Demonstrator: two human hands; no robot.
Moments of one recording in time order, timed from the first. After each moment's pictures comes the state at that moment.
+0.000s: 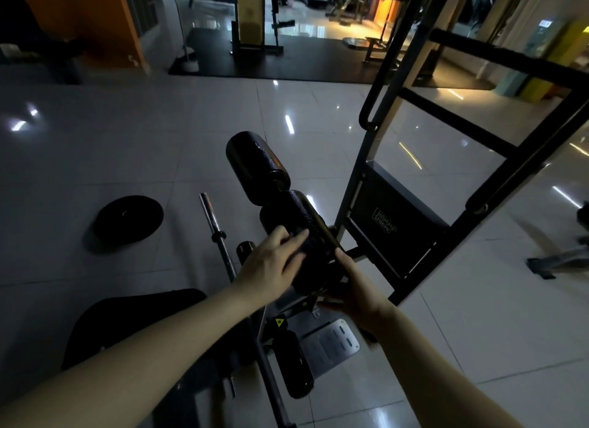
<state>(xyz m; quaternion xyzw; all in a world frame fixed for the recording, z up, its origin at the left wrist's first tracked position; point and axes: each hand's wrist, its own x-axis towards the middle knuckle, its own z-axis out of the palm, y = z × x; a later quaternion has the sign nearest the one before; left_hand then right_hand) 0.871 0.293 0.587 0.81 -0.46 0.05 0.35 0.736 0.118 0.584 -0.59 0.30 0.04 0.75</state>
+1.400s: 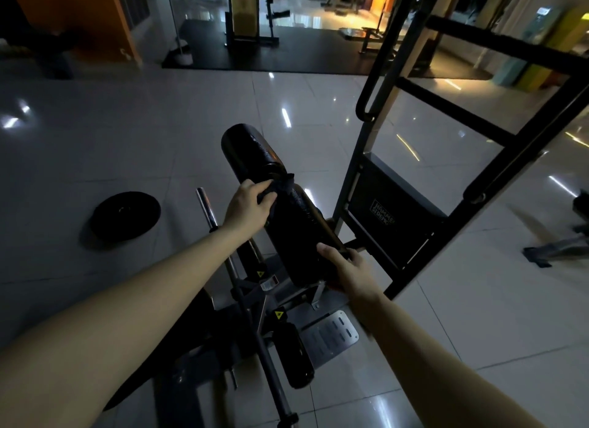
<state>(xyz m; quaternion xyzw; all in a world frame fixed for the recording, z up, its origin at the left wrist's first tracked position) 0.962 0.265 0.608 0.86 -0.26 -0.02 0.43 0.747 0.132 0.594 -0.63 0.34 -0.08 0.69</state>
